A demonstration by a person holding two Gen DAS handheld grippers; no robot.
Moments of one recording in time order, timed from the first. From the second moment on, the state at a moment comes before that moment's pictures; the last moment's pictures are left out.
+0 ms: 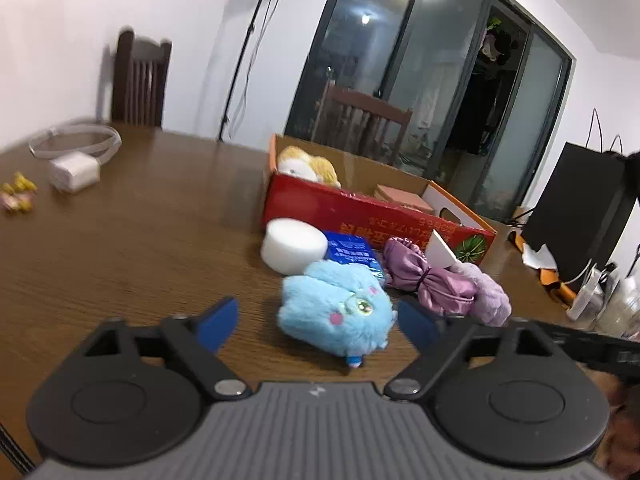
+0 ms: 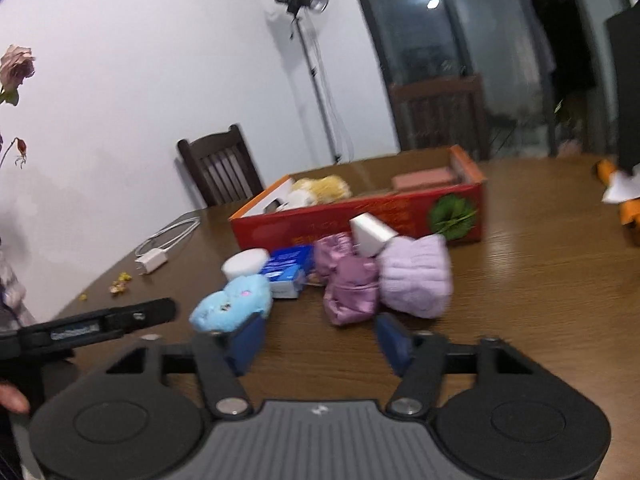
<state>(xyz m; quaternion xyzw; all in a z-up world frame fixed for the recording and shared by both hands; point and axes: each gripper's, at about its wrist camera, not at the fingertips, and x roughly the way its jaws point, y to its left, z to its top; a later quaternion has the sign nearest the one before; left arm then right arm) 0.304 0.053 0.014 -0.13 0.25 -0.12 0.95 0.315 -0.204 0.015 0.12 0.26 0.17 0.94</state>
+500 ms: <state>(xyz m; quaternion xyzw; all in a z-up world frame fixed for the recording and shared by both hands) 0.347 0.081 -0.015 -0.27 0.31 -0.15 0.90 0.434 -0.144 -0.020 0.21 0.31 0.25 0.89</state>
